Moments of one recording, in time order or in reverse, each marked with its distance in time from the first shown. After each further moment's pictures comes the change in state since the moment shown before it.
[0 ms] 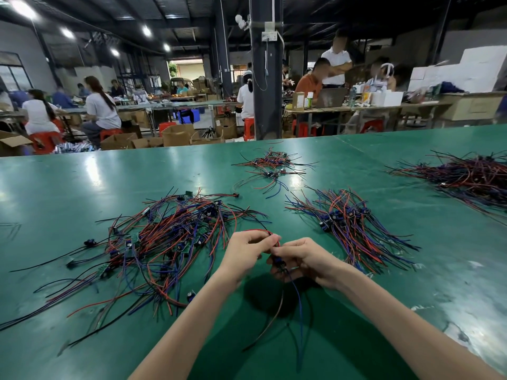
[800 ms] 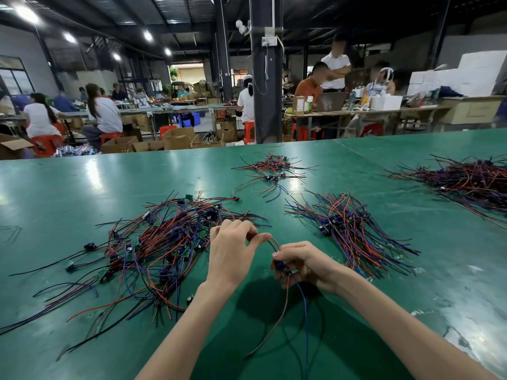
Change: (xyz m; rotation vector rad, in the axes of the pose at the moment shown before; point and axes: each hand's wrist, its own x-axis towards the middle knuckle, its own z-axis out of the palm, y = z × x) left_hand -0.004 0.007 -0.015 0.822 0.379 0.480; right_hand -0.004 -0.004 -0.002 -0.023 -0.061 -0.026
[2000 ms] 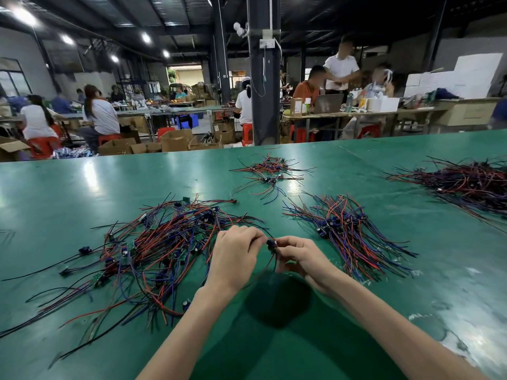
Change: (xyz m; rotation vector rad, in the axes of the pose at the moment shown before) left_hand 0.000 0.004 0.003 -0.071 -0.088 0.062; right_hand 0.013 0.006 0.003 0.122 0.245 -0.164
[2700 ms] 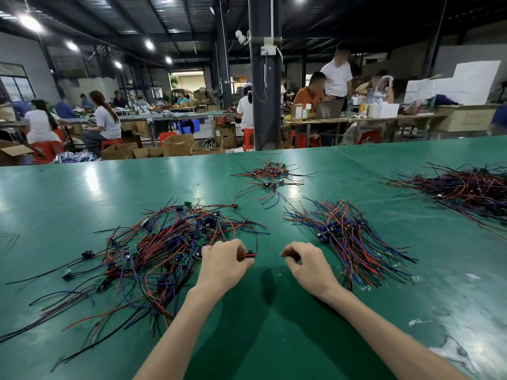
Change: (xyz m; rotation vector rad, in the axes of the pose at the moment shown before) left_hand 0.002 -0.027 -0.004 0.182 -0.314 -0.313; right_hand 0.008 0.020 -0.018 -0.982 0.232 -0.340
